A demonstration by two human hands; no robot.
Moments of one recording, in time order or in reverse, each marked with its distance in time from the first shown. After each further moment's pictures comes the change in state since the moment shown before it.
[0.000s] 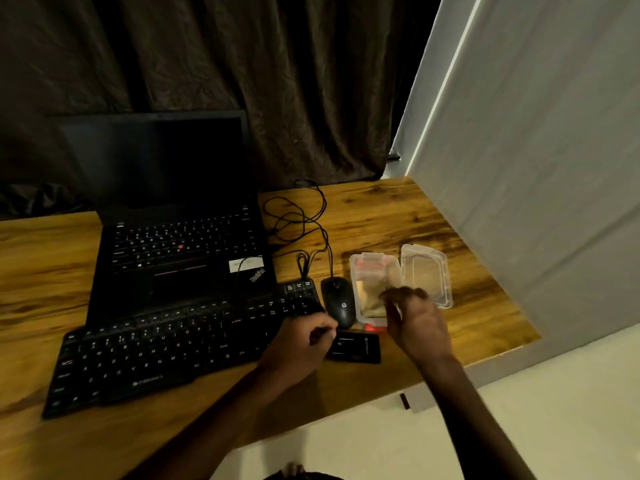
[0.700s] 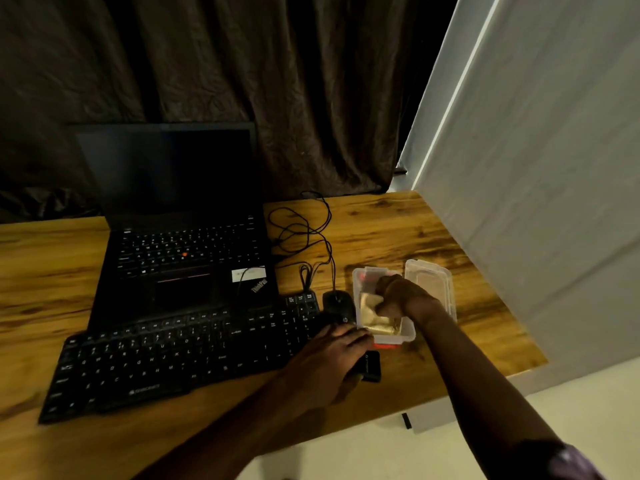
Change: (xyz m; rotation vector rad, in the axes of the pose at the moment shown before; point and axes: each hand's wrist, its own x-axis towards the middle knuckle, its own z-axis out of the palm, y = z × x) left_hand 0.014 0.025 0.019 0.572 -0.160 0.444; right_hand 0.106 -0.009 -0.009 -0.080 -0.647 0.118
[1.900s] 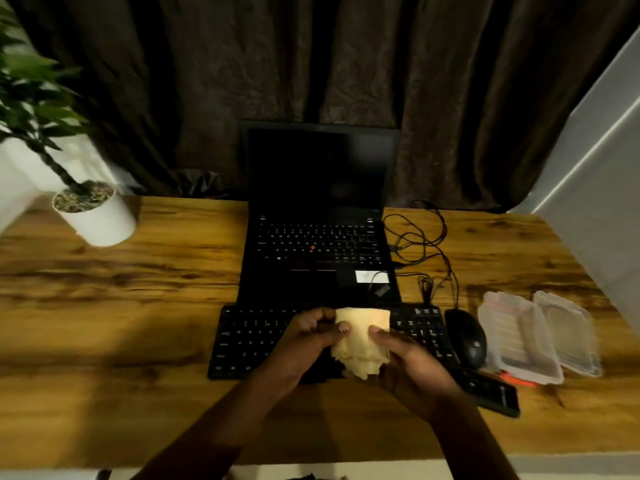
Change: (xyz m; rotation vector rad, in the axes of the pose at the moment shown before) left_hand -0.161 -0.122 -0.089 -1.392 0.458 -0.784; right_hand -0.092 -0.208 0.113 1.564 -0.473 -0.102
